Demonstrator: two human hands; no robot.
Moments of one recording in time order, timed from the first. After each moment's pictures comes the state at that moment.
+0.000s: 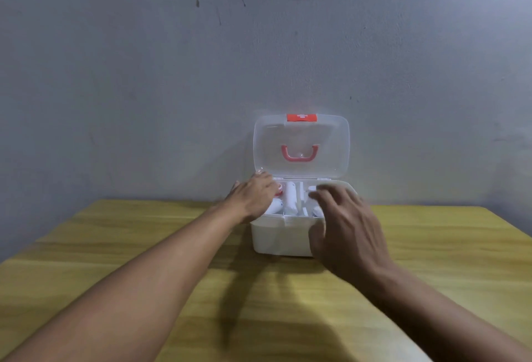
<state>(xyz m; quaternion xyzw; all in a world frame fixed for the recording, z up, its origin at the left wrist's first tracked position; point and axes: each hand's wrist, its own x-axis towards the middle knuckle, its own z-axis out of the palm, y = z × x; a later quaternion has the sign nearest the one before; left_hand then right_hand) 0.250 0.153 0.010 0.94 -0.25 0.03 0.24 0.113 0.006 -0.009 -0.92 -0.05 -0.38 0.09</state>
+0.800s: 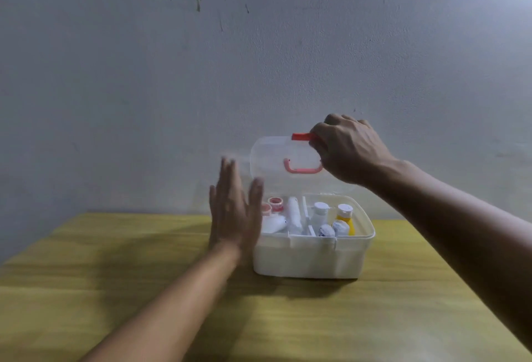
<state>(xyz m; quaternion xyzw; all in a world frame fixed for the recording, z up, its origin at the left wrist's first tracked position) 0.232 0.168 -0.008 0.82 -0.18 0.28 0.46 0.201 -0.022 0.105 -0.92 -0.09 -0.38 -0.05</state>
